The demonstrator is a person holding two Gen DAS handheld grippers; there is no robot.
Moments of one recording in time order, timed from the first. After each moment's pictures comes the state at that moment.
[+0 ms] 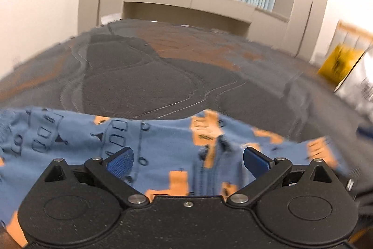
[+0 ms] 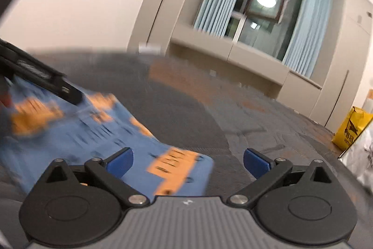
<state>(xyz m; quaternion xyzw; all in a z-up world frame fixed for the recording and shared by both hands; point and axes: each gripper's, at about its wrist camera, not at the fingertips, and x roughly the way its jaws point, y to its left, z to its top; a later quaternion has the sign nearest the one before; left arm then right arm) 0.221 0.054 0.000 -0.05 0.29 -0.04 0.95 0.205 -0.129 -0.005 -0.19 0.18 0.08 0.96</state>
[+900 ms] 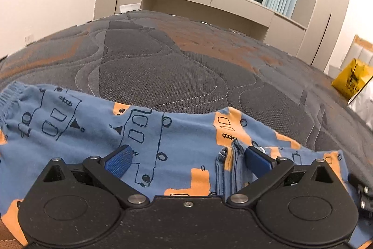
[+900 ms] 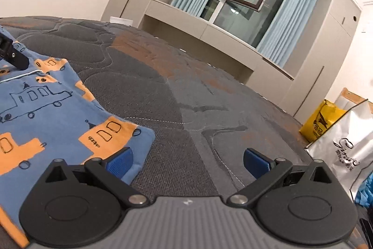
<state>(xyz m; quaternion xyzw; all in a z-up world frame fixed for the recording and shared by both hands) 0.225 0.075 -0.011 -0.12 0.30 -0.02 0.95 0.214 -0.163 -0.022 -0.22 0.20 -0.01 0.95</state>
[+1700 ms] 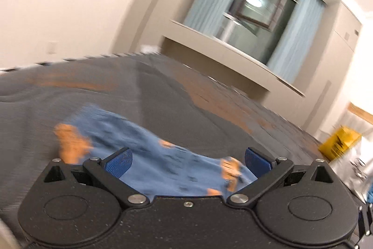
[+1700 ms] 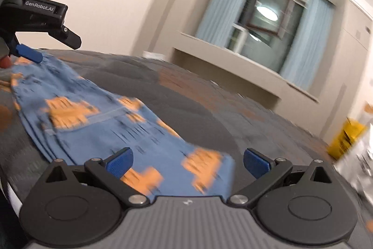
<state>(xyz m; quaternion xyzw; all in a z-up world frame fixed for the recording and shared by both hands) 0.119 0.135 0.022 -0.21 0.16 0.02 0.96 0.148 -0.089 -0.013 -0.20 0.13 0.09 0.97</state>
